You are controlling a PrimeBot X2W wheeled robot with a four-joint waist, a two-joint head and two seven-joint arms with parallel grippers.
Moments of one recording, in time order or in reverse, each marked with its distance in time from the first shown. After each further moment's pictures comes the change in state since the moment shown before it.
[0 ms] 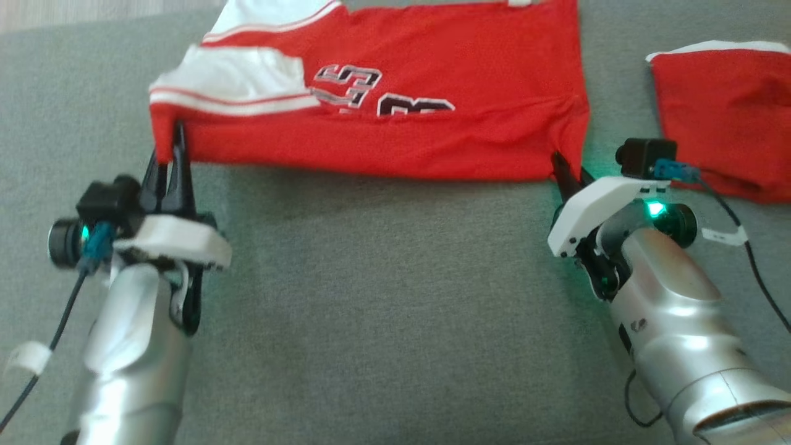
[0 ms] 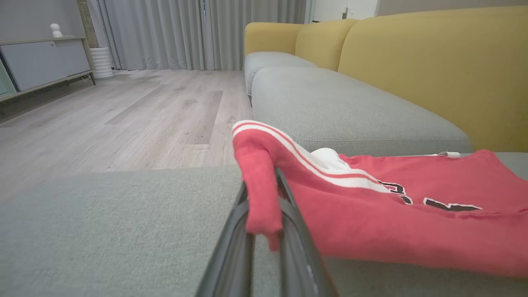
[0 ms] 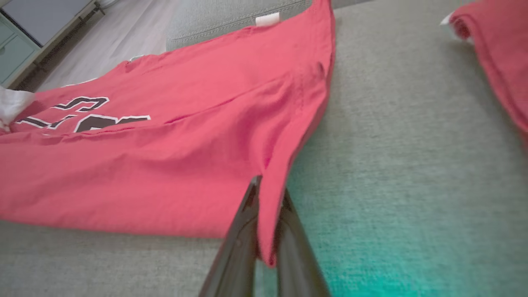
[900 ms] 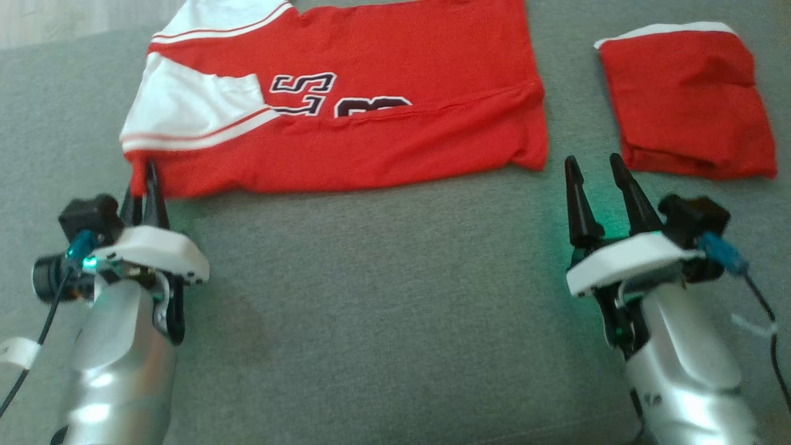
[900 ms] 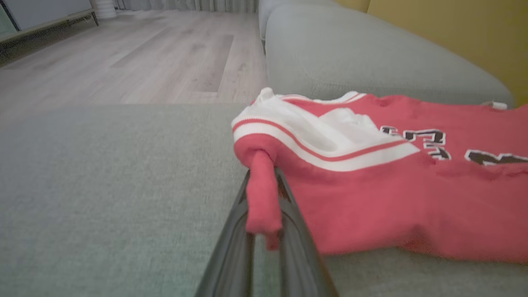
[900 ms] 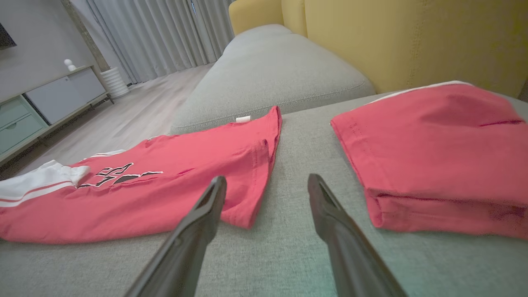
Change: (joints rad) left arm -0.033 0.017 0.062 0.229 -0.028 0.034 0.041; right arm 0.367 0.007 -0.136 -0.565 -0.144 0.000 -0.161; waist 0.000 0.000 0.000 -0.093
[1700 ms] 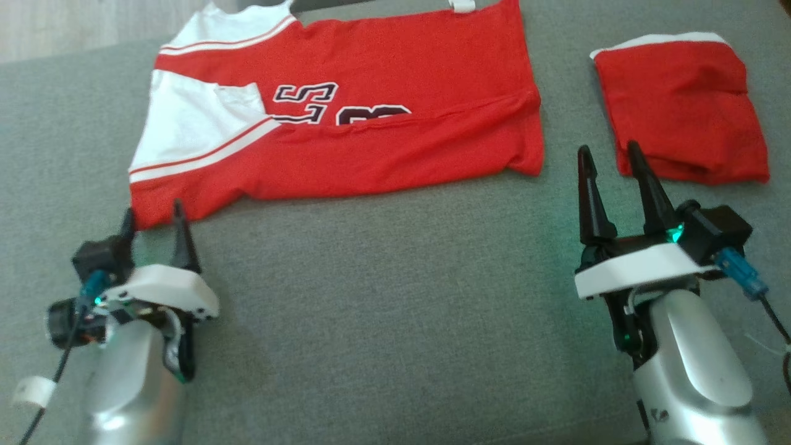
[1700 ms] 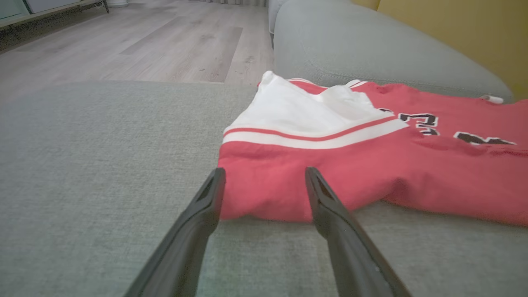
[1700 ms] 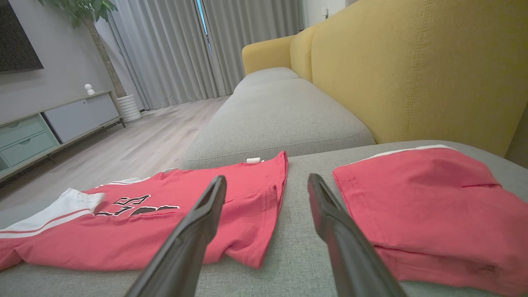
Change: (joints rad) left arm 0.148 -0.041 0.035 -0.146 -0.008 0.030 0.033; right arm 0.056 0.000 -0.023 -0.133 -0.053 0.000 -0.036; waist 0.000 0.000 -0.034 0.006
